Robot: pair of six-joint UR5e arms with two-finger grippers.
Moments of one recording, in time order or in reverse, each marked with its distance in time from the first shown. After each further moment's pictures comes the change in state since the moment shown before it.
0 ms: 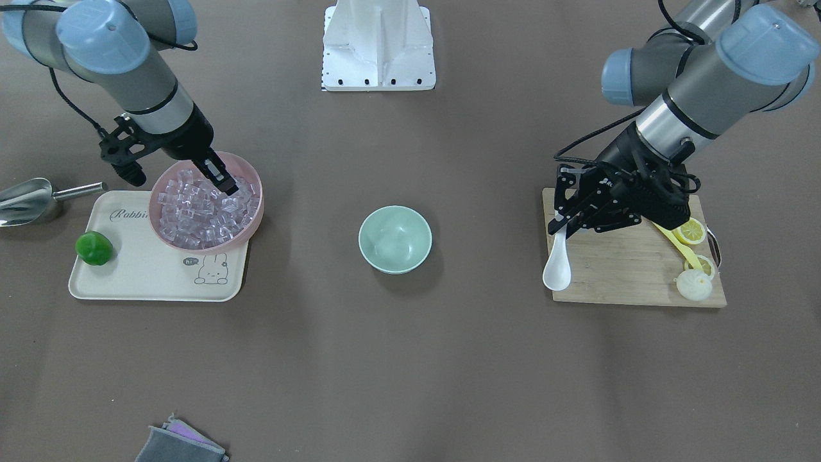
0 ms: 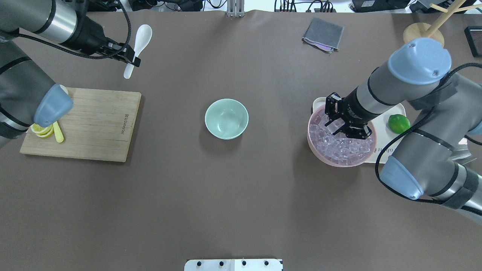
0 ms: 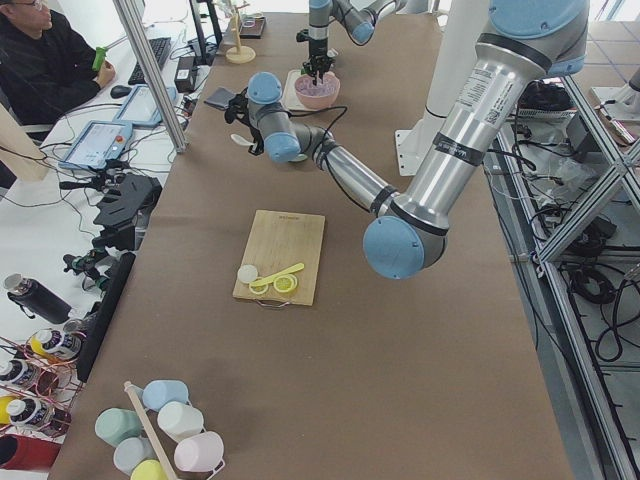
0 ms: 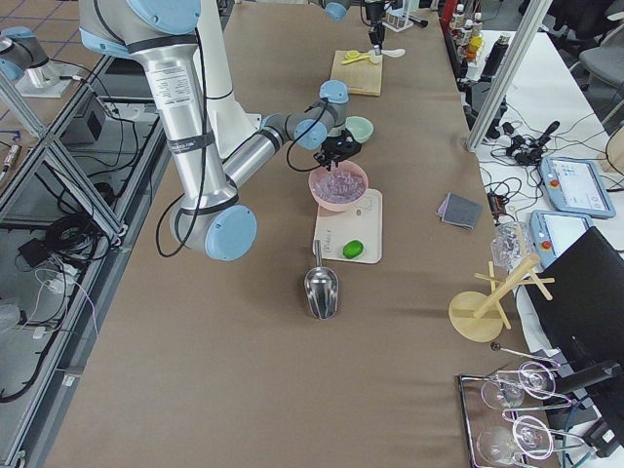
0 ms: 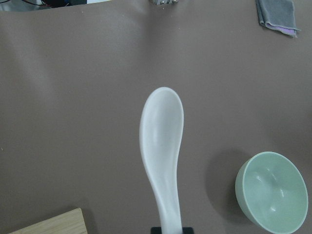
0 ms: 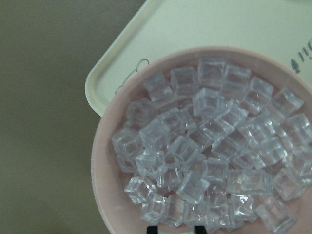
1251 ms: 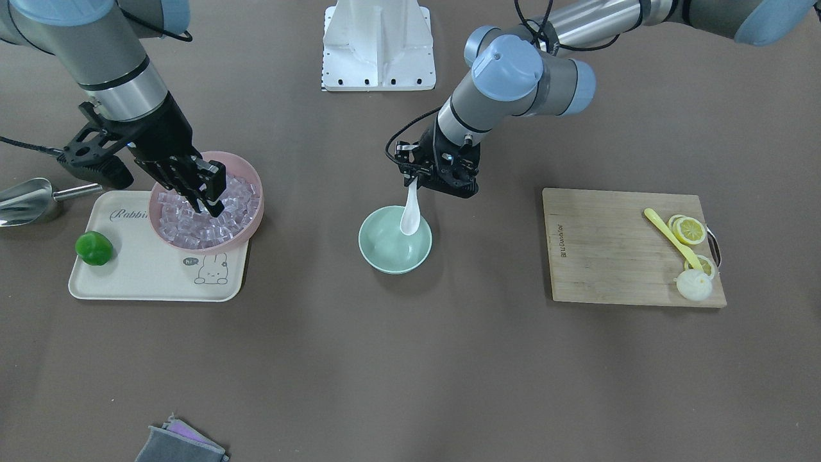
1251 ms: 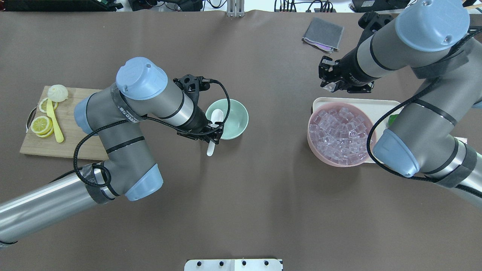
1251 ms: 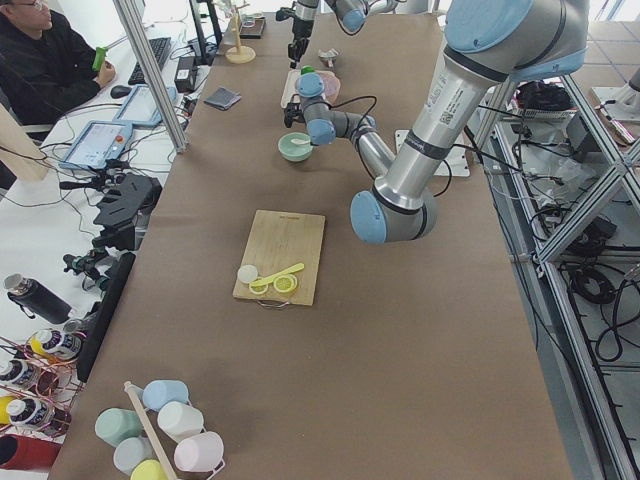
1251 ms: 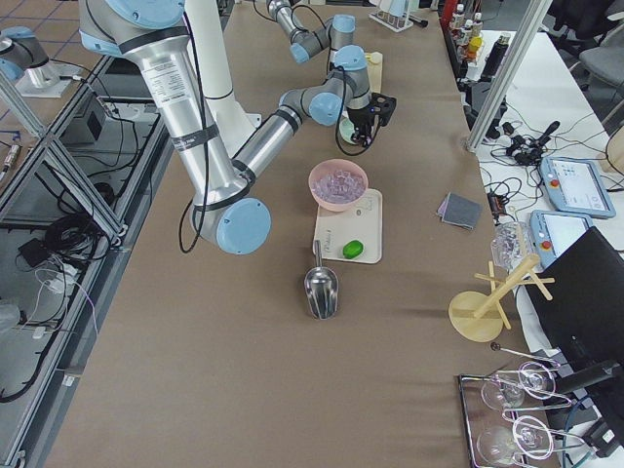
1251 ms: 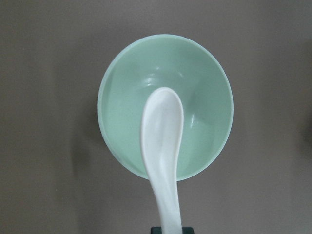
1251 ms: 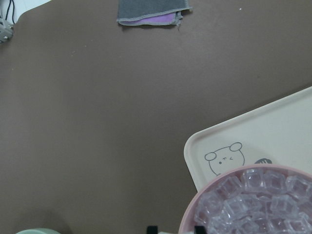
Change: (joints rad) left arm 0.385 -0.158 0.105 0.077 0.138 -0.403; right arm 0.042 0.127 0.011 -0.020 -0.170 -0.447
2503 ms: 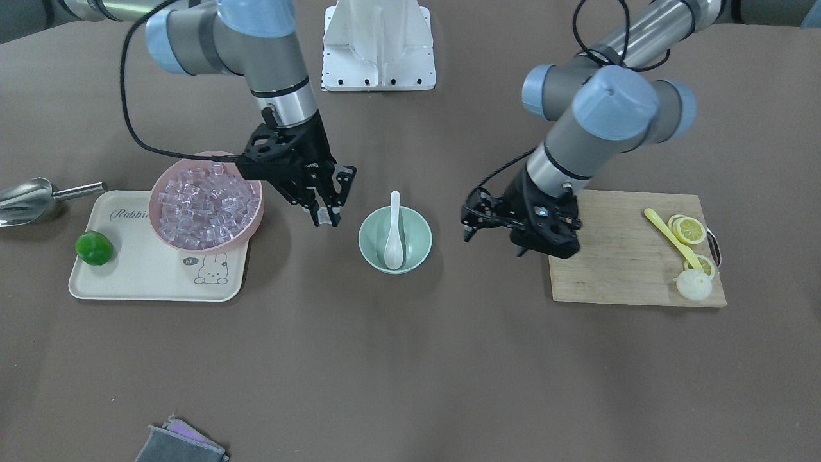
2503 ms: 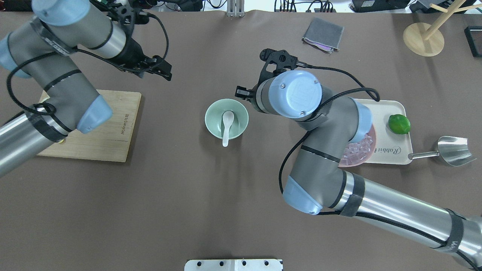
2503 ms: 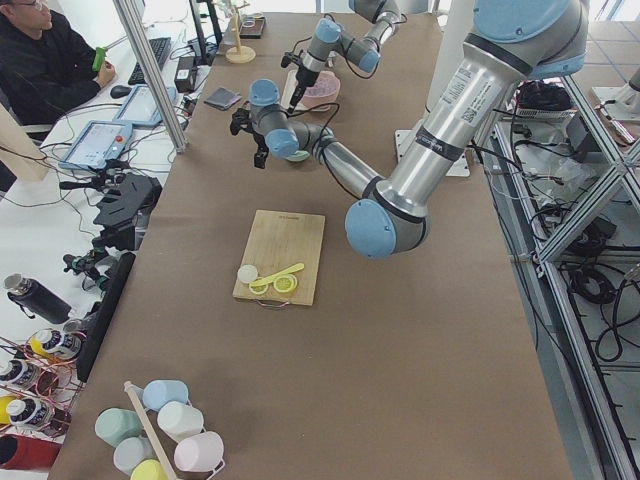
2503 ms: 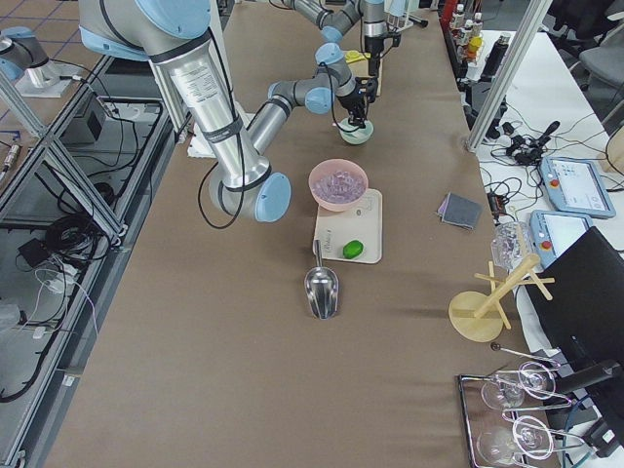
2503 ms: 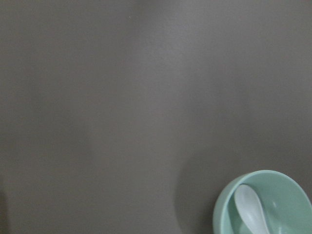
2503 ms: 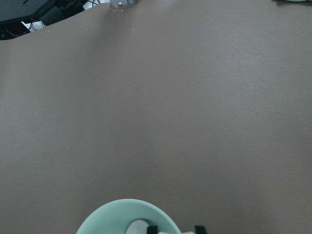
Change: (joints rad) left arm -0.332 0.077 0.054 -0.001 -0.080 0.388; right arm -0.302 0.265 -0.337 0.233 -0.423 -0.030
